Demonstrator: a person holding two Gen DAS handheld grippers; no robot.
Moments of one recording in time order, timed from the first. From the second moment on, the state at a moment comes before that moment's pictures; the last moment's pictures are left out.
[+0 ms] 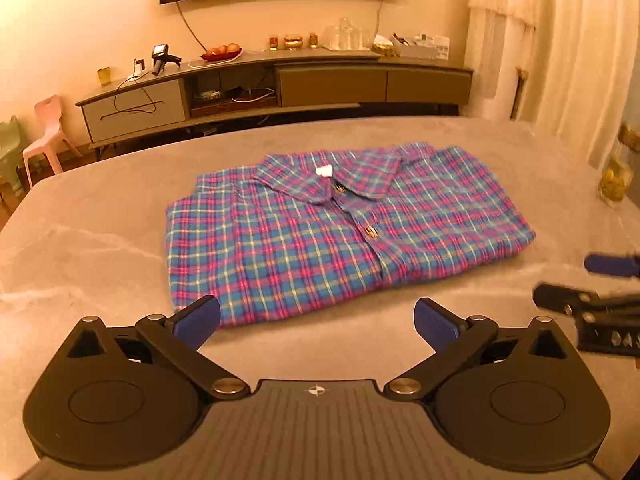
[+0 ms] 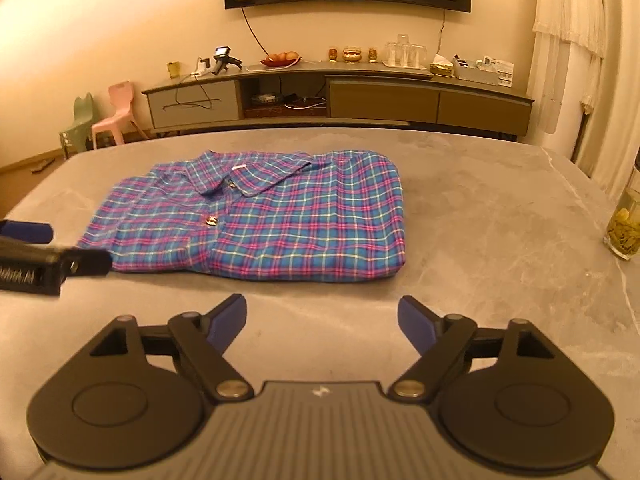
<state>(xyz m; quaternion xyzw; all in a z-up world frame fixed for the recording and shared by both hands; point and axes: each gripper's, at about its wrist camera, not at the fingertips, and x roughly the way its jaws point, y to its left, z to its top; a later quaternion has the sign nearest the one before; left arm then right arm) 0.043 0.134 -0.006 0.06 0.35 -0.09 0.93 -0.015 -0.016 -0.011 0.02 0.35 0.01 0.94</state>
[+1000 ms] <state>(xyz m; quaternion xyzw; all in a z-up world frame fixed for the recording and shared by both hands) 0.028 0.139 0.002 0.02 0.31 -0.07 0.95 0.004 0.014 -0.022 0.00 0.36 0.01 0.93</state>
